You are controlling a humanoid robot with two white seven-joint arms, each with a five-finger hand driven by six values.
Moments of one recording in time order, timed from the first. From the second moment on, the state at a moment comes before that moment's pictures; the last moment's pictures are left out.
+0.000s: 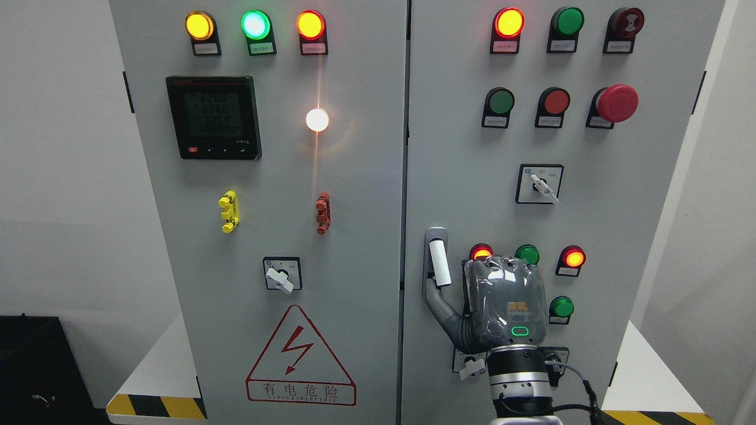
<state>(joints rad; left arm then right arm) 0.00 -0.10 -0.10 -0.07 0.07 -0.06 0.01 -0.45 0.12 0.23 -1.79 1.53 0.23 0.00</state>
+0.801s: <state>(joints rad) 0.00 -0.10 -0.10 -0.07 0.07 -0.06 0.01 -0.45 0.12 0.23 -1.80 1.53 0.24 0.00</state>
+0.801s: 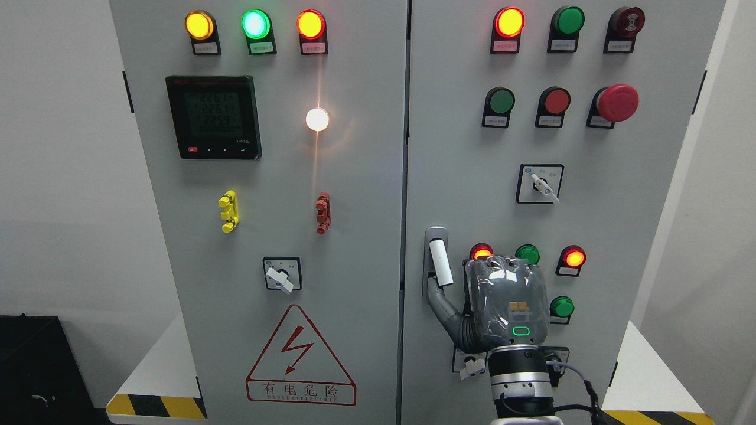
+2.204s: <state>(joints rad) 0.00 -0.10 -0.10 -0.07 0.07 -0.06 0.01 -0.45 0.12 0.23 -1.80 1.55 0.25 -0.01</state>
